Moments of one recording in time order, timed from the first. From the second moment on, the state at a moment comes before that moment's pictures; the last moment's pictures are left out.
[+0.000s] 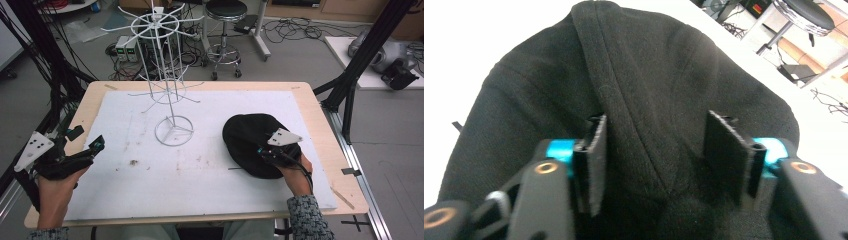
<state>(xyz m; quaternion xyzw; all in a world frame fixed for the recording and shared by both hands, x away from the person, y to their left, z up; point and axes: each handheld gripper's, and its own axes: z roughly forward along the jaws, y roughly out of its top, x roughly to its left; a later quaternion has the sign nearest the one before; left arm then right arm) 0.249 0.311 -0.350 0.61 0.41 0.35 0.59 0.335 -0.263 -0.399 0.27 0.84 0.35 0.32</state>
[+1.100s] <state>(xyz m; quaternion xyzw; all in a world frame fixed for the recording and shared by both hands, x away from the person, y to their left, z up) 0.232 0.325 -0.343 0.58 0.42 0.36 0.59 0.348 -0.276 -0.352 0.31 0.73 0.52 0.32</state>
